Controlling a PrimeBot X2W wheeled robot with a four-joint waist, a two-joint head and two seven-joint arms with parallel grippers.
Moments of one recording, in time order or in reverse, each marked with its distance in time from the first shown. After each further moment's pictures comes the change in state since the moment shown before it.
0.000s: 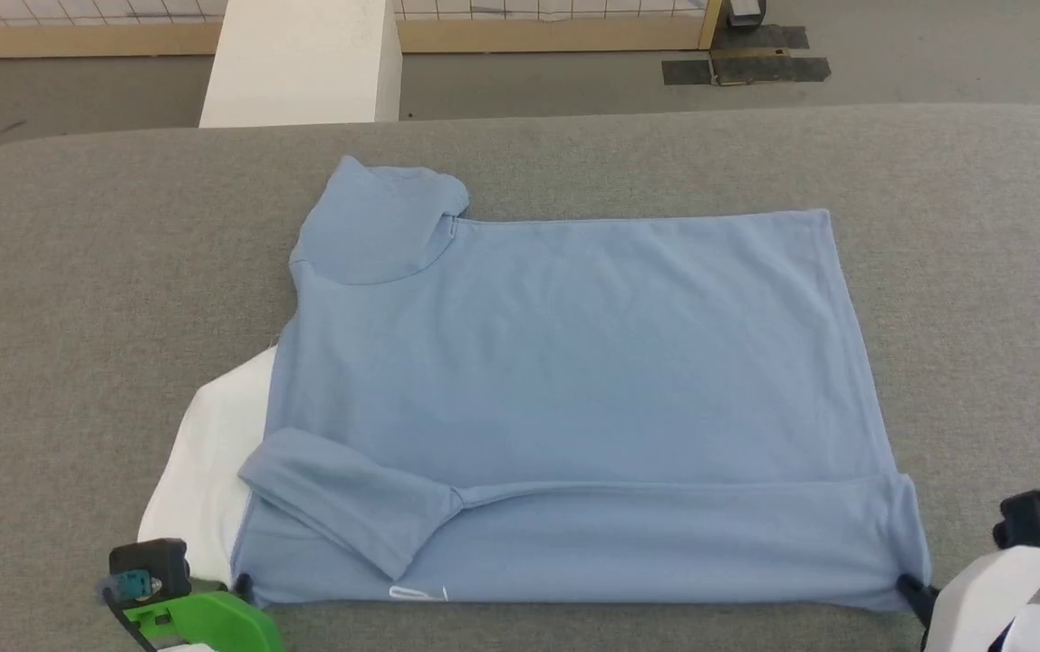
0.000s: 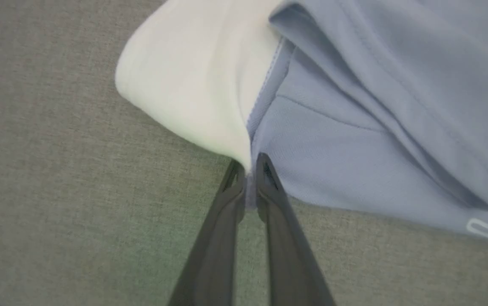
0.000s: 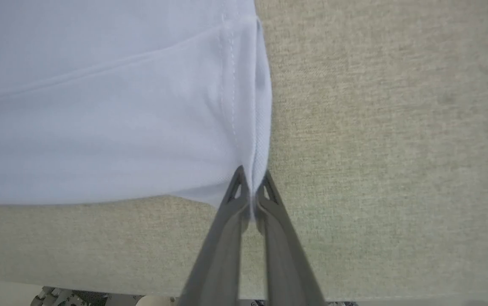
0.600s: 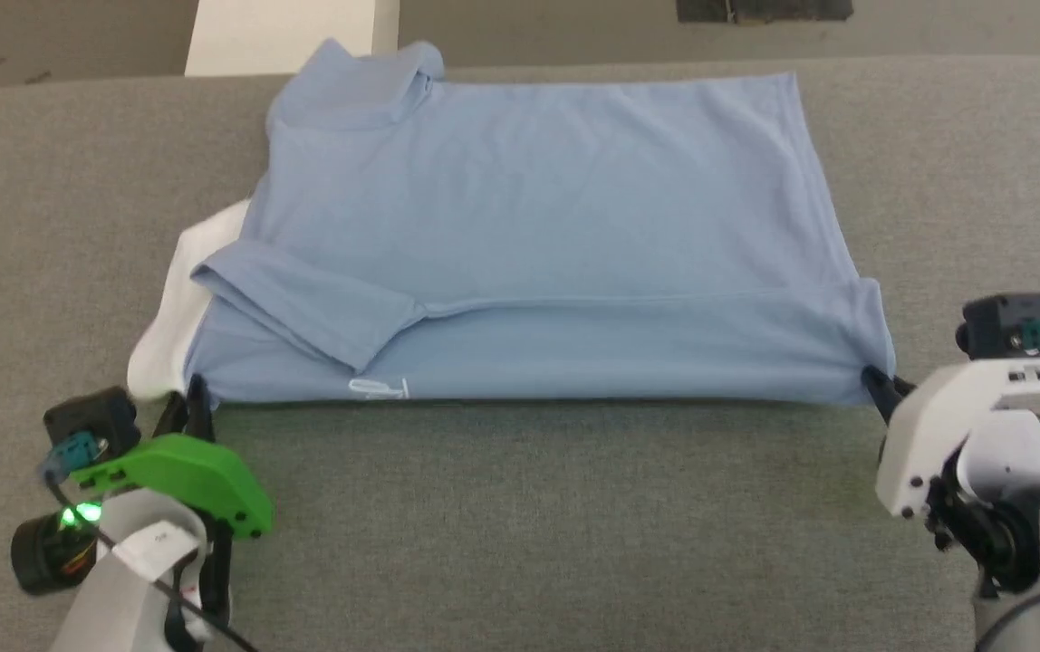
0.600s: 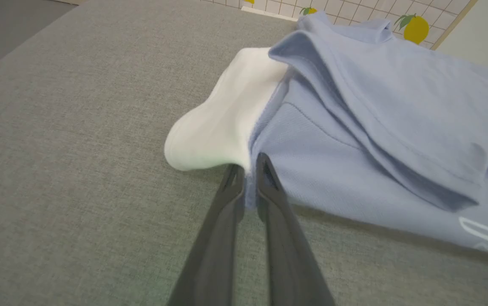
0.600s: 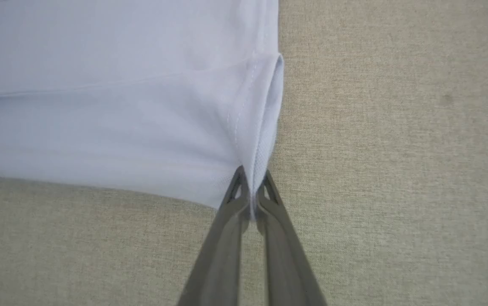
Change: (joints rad) left arm -0.351 -0.067 0.079 0.272 -0.007 -0.106 -0.315; right arm -0.360 -0.001 0.091 0.110 -0.101 0.000 -0.080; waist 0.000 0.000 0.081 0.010
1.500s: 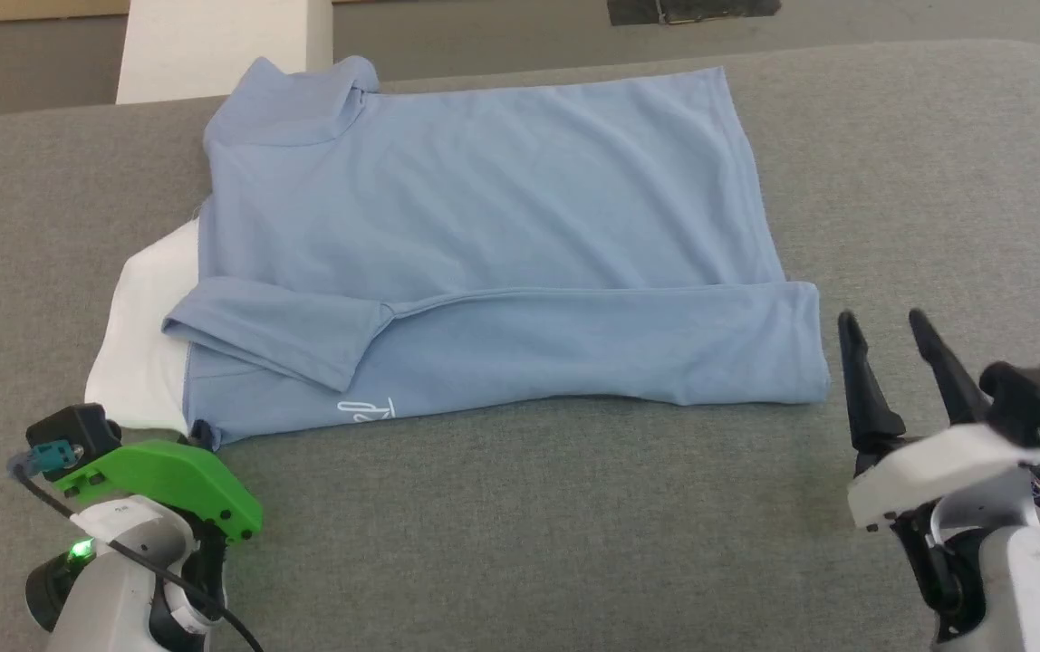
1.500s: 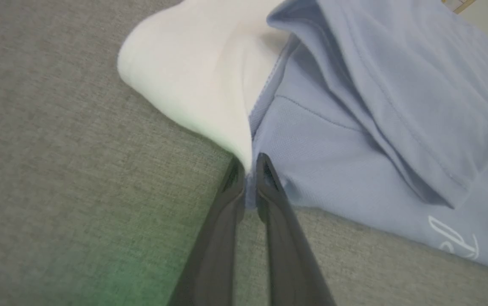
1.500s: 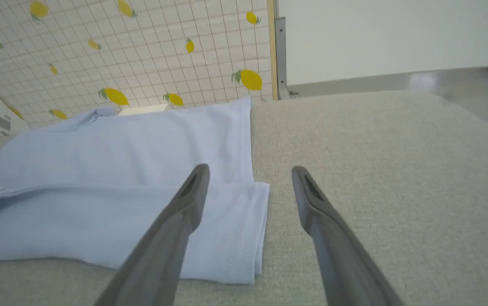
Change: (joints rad) left arm 0.020 -0.040 0.083 0.016 -0.124 0.033 0.185; right arm 0.083 -0.002 0.088 0.076 0.008 0.000 -0.769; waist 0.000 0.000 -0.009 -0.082
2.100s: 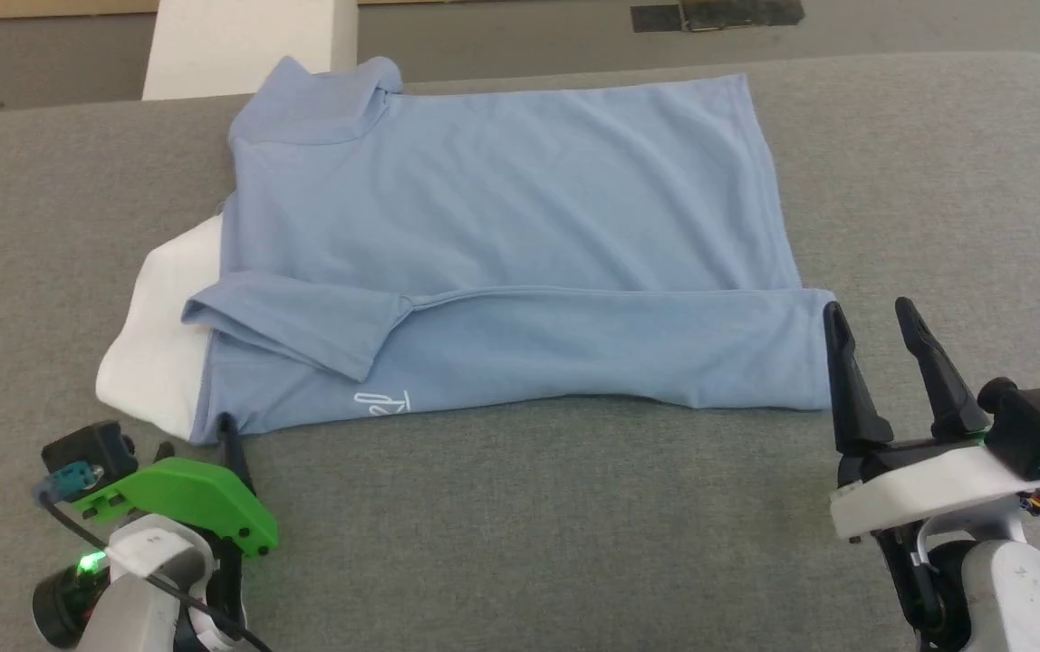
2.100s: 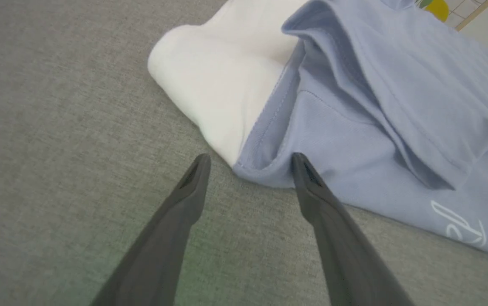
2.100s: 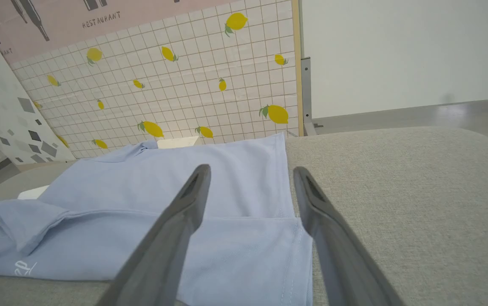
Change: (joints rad) left arm 0.043 -0.023 -0.025 -0.047 0.080 0.015 -0.099; right arm 0.030 -0.002 0.057 -0.063 0.049 0.000 -0.073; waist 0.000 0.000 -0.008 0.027
